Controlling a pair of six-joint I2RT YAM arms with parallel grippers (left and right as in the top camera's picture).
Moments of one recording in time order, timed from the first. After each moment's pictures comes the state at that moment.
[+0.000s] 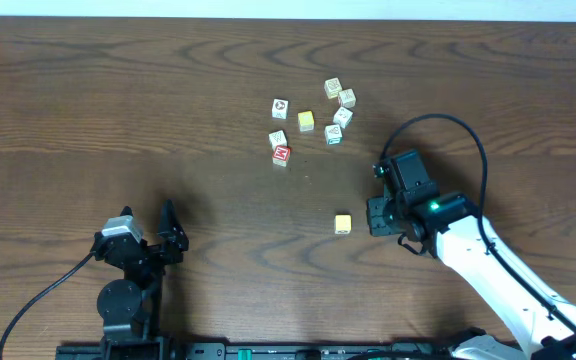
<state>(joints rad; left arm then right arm) 0.05 0.01 0.02 -0.11 -0.01 -0.28 0.42 1.37 0.79 -0.64 0.01 0.31</state>
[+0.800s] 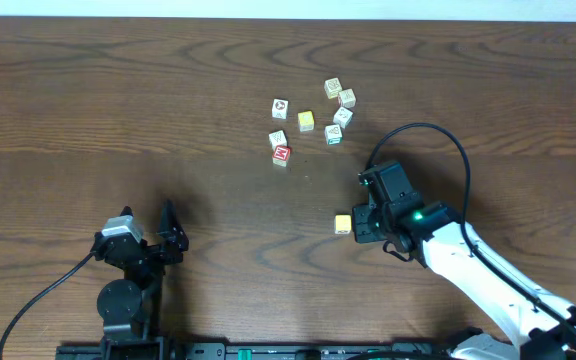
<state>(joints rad) 0.05 0.01 0.02 -0.11 -0.01 -0.28 0.50 1.40 0.73 -0.52 -0.03 0.39</state>
